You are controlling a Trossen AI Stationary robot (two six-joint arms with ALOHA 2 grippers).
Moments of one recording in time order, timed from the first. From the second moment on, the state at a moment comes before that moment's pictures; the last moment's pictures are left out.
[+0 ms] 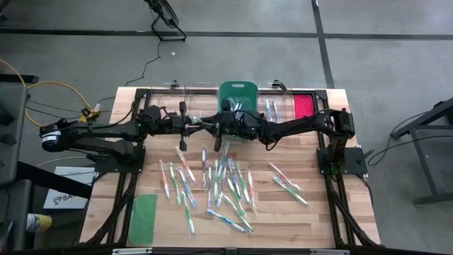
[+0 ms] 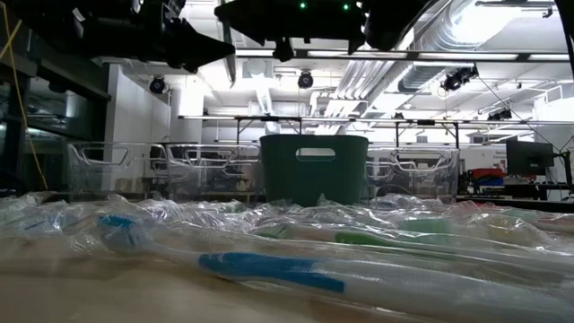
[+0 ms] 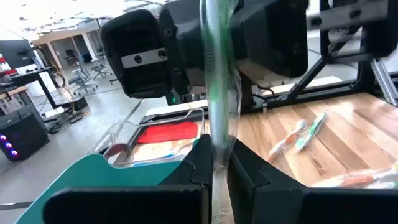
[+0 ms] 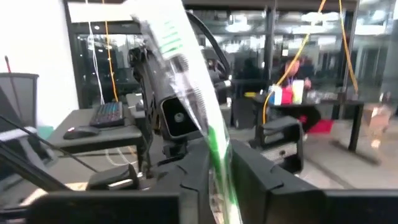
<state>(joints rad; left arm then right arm) 0.28 0.98 0.45 0.57 0.22 0.24 -0.09 1.86 1.22 0.83 0.05 0.04</state>
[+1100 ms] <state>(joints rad) 0.63 0.83 0.48 0.08 -0.05 0.60 0.06 1.59 1.22 0.09 0.30 0.13</state>
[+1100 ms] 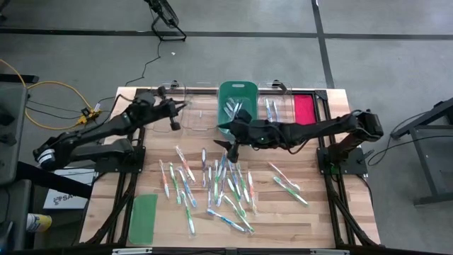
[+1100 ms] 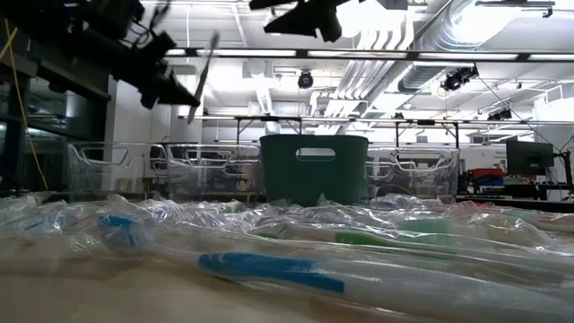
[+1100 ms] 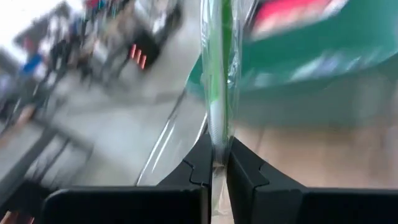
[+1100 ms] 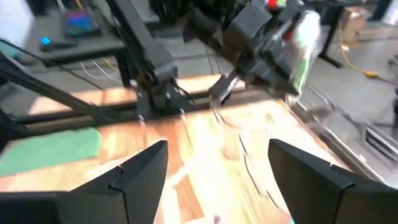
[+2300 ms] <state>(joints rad) 0.92 1.02 0.72 -0.69 -0.20 0.16 0.08 1.59 1.22 -0.11 0.47 0.22</state>
